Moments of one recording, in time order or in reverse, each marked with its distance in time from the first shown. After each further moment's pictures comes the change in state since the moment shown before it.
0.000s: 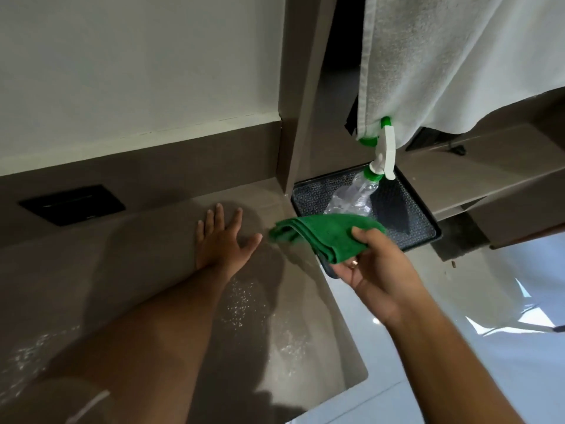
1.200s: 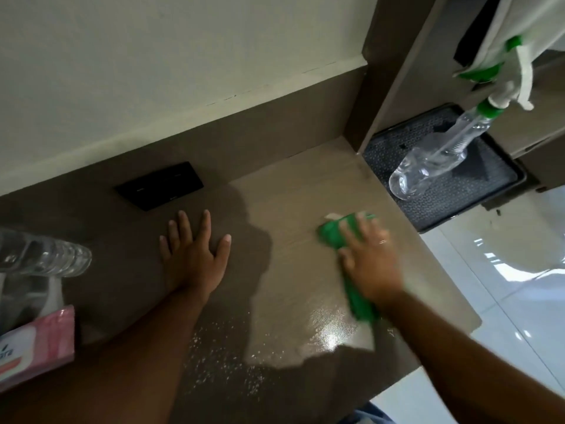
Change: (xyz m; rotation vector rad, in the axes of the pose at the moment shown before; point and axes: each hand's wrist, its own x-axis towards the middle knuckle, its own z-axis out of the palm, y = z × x) left_hand -0.050 -0.227 -0.016 0.073 0.056 -0.078; right_hand 0.069 0.198 0.006 -2.070 0.253 -0.590
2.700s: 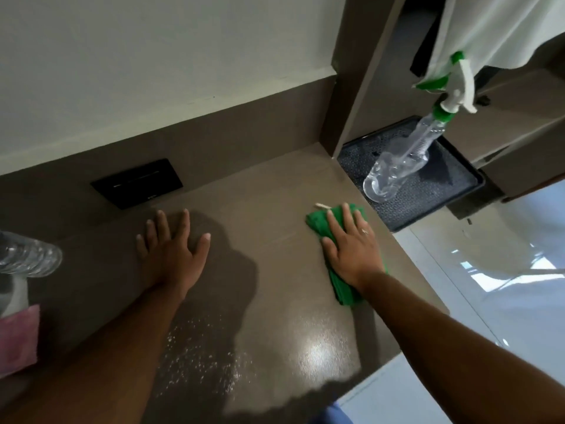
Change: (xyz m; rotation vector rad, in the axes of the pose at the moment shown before) left_hand 0.007 0.004 0.001 0.001 0.005 -0.001; right_hand 0.022 0.019 0.004 -0.005 -0.007 0.059
